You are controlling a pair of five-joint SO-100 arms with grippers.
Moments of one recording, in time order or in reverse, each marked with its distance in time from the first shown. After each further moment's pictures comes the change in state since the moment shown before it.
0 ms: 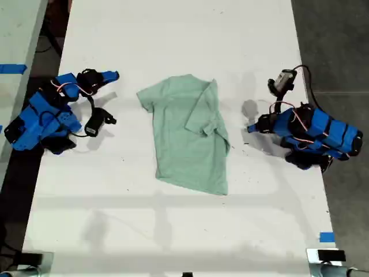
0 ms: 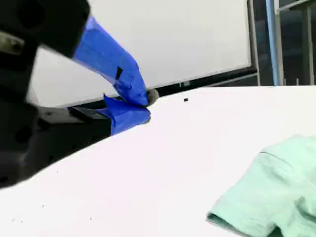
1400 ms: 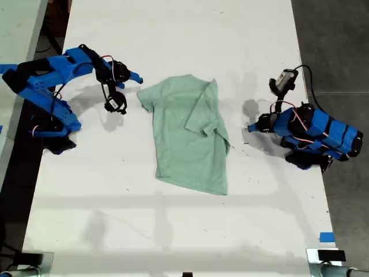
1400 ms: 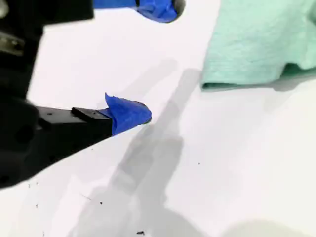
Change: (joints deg) arm 0 -3.9 -96.2 -58.4 6.6 11.2; arm 1 1.1 0.0 0.2 0.0 0.6
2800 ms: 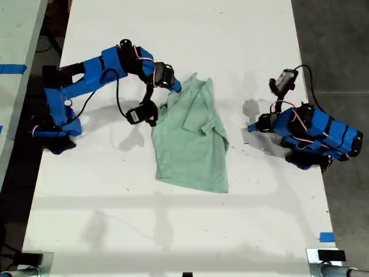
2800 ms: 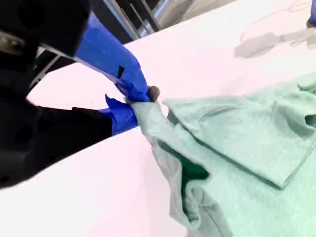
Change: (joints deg) arm 0 30.2 -27.6 -66.9 21.1 -2.9; arm 1 0.0 0.0 0.0 0.0 0.1
